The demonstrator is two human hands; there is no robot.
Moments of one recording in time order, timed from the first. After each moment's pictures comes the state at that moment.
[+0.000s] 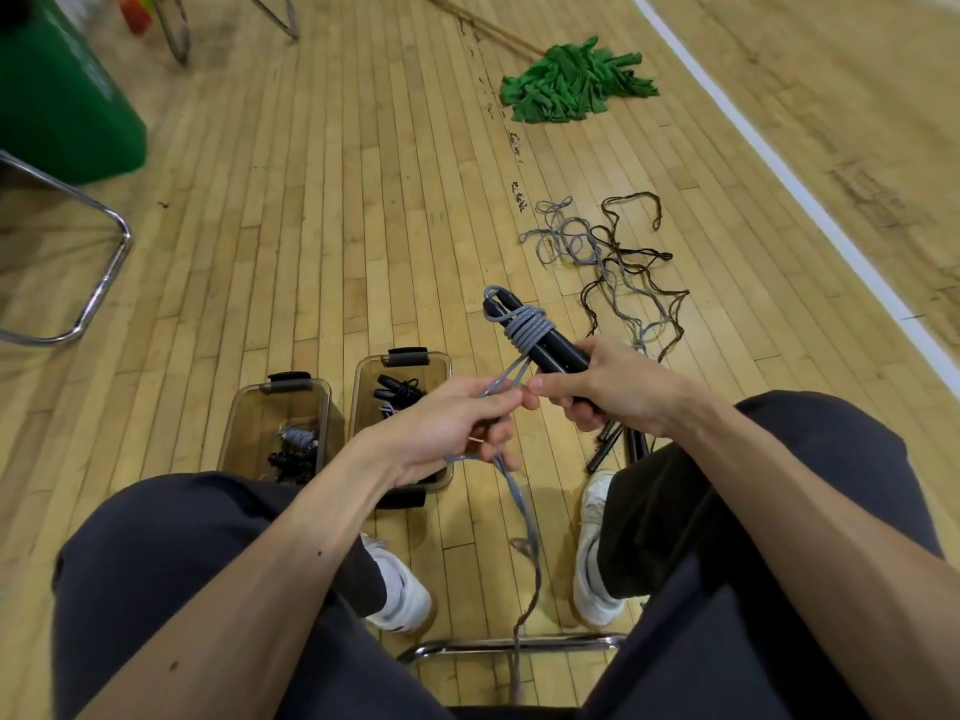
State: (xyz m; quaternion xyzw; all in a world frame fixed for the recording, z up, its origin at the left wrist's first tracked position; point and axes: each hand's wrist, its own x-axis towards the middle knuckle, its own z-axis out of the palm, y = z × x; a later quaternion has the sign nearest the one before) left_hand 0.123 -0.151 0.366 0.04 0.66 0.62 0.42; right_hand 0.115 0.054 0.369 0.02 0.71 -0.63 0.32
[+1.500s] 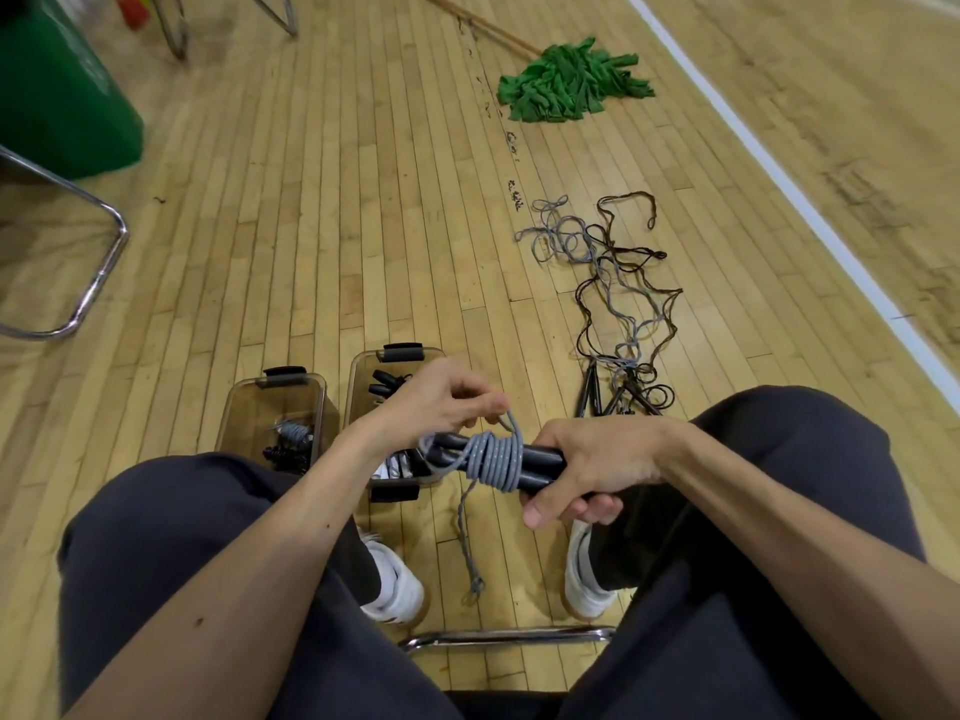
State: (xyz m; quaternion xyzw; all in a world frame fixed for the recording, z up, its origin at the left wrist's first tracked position) left_hand 0.108 -0.161 0.347 0.17 0.83 0.44 0.28; right_hand 0.150 0.049 0.362 -0.14 0.64 -0.47 0.59
